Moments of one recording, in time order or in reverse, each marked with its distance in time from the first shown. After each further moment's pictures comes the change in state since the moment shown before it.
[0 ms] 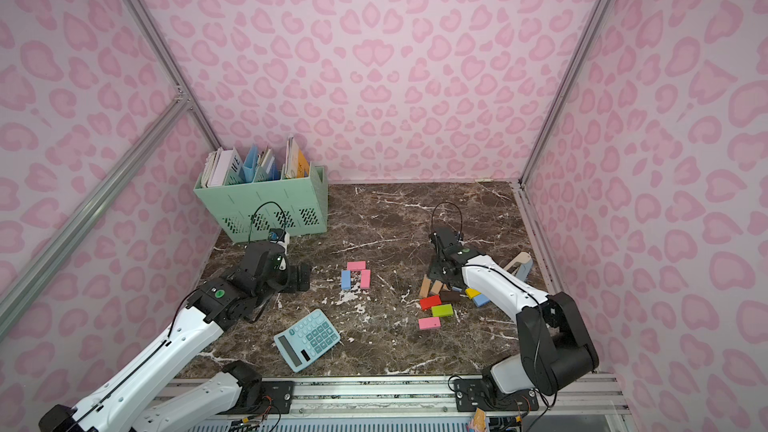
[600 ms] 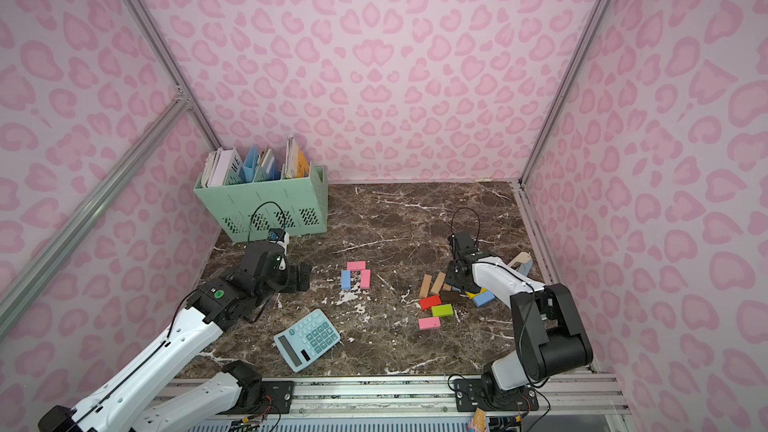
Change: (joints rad) left arm 0.000 -0.004 0.000 0.000 0.000 0.000; right arm -0.133 0.080 -0.074 0.090 -0.026 -0.087
